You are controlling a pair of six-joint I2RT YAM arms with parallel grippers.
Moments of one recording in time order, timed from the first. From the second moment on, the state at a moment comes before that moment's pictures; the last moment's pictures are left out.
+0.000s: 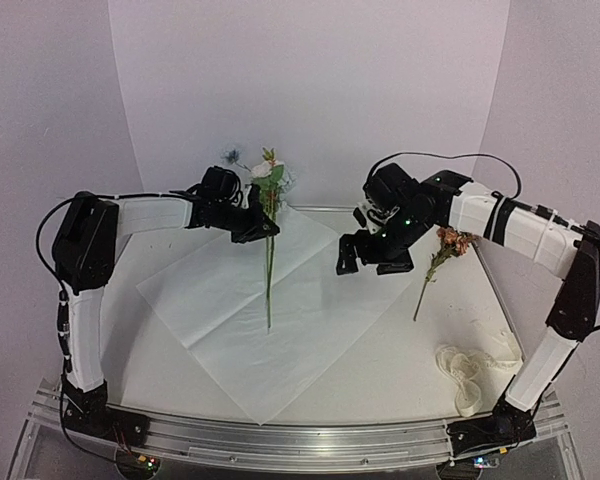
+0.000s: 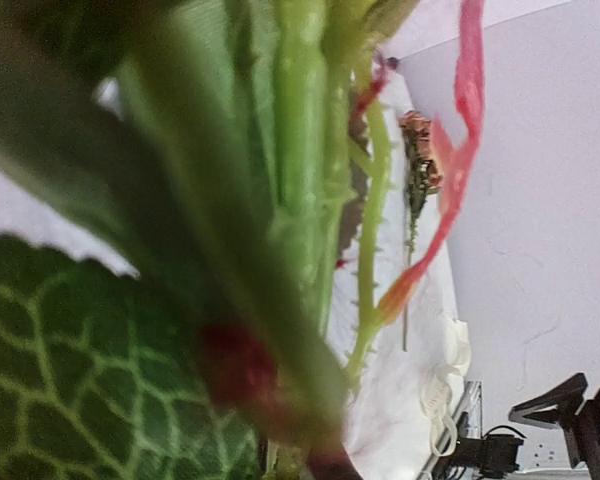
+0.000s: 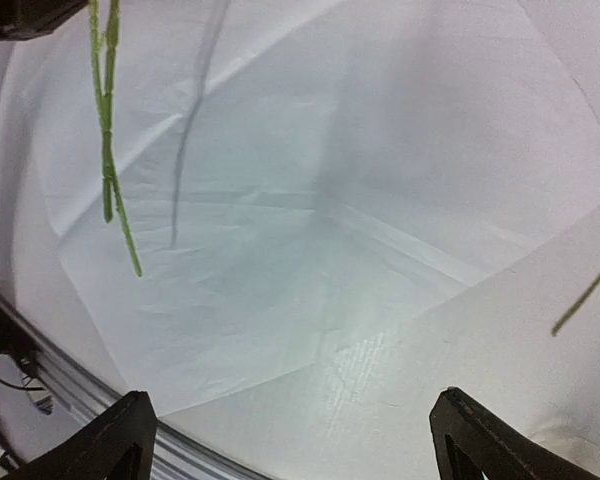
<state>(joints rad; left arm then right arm) -0.50 2.10 1.63 -0.18 0.55 -0.65 0.74 1.71 1.59 -1.00 -0.07 0.50</state>
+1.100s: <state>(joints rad) -0.43 2.45 1.75 -0.10 0.71 -0.63 0.76 1.88 1.37 -0.87 0.13 0.65</state>
